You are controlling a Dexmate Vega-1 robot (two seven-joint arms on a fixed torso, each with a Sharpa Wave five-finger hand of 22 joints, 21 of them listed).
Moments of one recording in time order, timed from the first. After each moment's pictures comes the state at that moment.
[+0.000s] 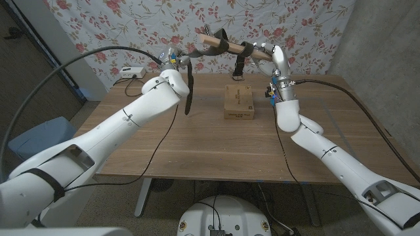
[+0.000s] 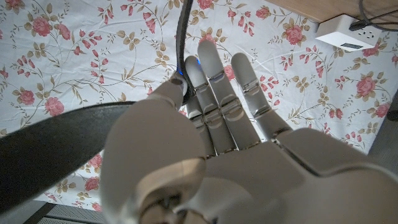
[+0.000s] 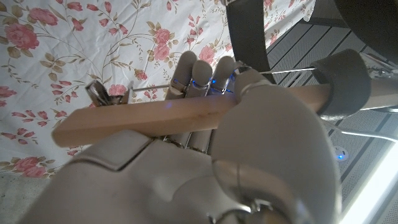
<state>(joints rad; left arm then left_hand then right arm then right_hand) 0.42 0.61 0.75 -1.97 -0.08 1.05 0.69 1.09 0.10 0.54 -0.15 0.17 0.97 0.05 0.19 0.46 1.09 -0.08 0.54 0.87 1.14 -0.19 0.59 0.94 0.50 -0.05 1.44 0.18 -0.76 -0.52 -0.48 -1.52 -0.35 0.55 -0.73 1.09 0.11 0.39 -0.01 0.26 0.96 -0.01 0.26 0.55 0.97 -0.10 0.91 0.78 0.99 -0.14 1.10 1.23 0.63 -0.06 1.41 0.18</state>
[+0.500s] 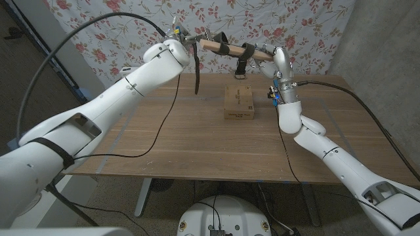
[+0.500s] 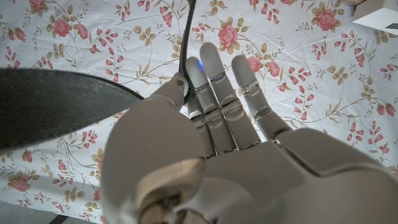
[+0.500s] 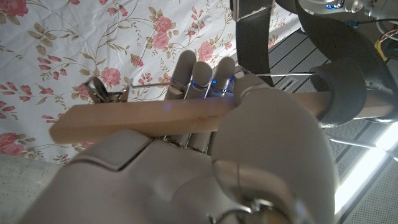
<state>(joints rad) 0.19 0.57 0.77 -1.90 -0.05 1.10 0.39 1.06 0.12 0.54 -0.12 0.19 0.95 0.06 0.19 0.46 1.05 -0.10 0.55 0.95 1.08 -0.18 0.59 0.97 0.44 -0.01 1.42 0.18 -0.75 -0.51 -0.46 -1.48 -0.52 0.53 -0.82 1.09 0.11 0.39 -0.01 0.26 0.96 -0.01 0.25 0.55 0.96 -0.10 0.91 0.79 0.98 -0.14 1.10 1.23 0.63 -0.06 1.41 0.18</state>
